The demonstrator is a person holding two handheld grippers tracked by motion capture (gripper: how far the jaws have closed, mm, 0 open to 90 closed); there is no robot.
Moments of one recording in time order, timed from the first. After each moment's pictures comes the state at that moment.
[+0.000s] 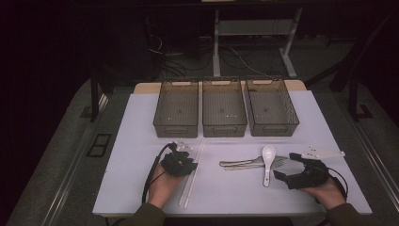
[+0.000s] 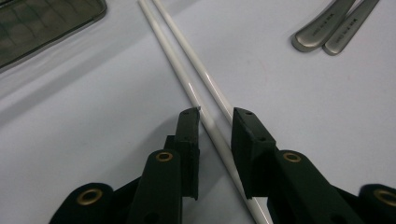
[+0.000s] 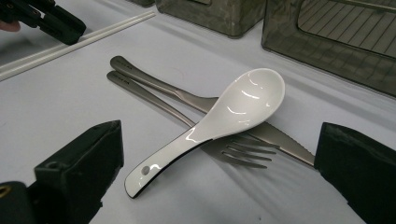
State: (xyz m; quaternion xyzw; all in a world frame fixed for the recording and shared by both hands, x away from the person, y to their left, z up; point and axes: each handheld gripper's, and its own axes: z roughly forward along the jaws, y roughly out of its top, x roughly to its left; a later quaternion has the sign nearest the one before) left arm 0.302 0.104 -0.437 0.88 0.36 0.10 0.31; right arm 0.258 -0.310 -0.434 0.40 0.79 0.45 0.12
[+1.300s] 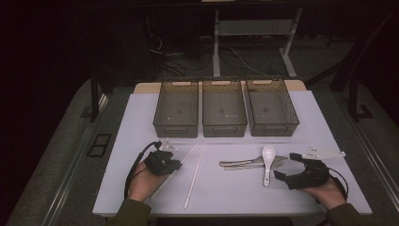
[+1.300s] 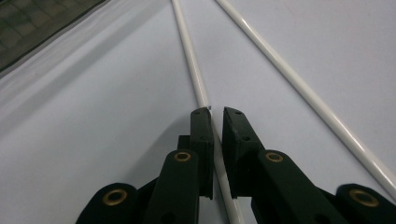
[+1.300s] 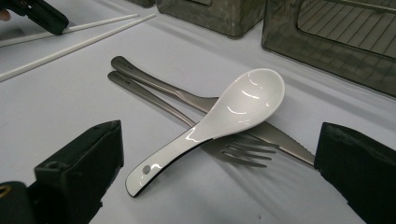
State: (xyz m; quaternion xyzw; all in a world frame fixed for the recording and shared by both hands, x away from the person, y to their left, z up) left arm 0.308 0.158 -0.433 0.90 0.32 0.07 0.30; right arm 0.257 -0.311 -0.434 0.40 0.79 0.45 0.12
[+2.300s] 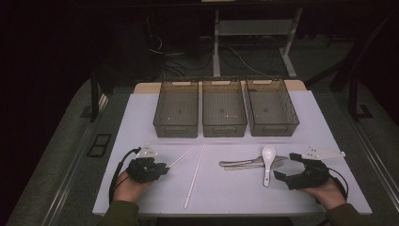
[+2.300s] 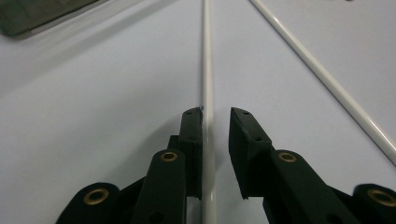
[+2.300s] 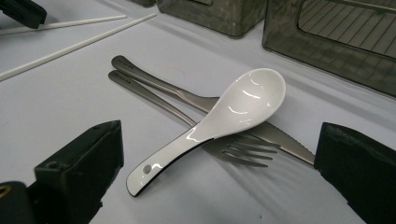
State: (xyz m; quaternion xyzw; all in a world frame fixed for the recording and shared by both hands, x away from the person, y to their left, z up) left arm 0.285 0.202 -0.436 0.86 0.37 0.08 0.35; right arm 0.257 -0.310 -0.433 0.40 0.79 0.45 0.12
